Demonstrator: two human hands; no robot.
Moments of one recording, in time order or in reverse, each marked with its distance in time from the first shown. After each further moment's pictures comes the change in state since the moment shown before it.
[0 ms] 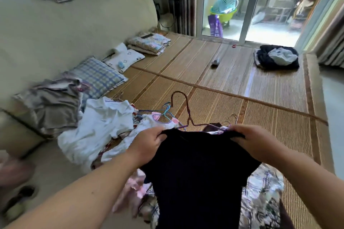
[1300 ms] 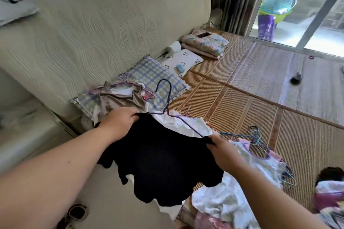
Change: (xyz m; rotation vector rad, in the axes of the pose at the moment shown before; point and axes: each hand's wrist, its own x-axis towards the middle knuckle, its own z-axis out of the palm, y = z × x) left_hand 0.119 -0.510 -0.427 0.345 0.089 -0.144; right_hand 0.367 -0.457 0.301 0.245 -0.128 0.134
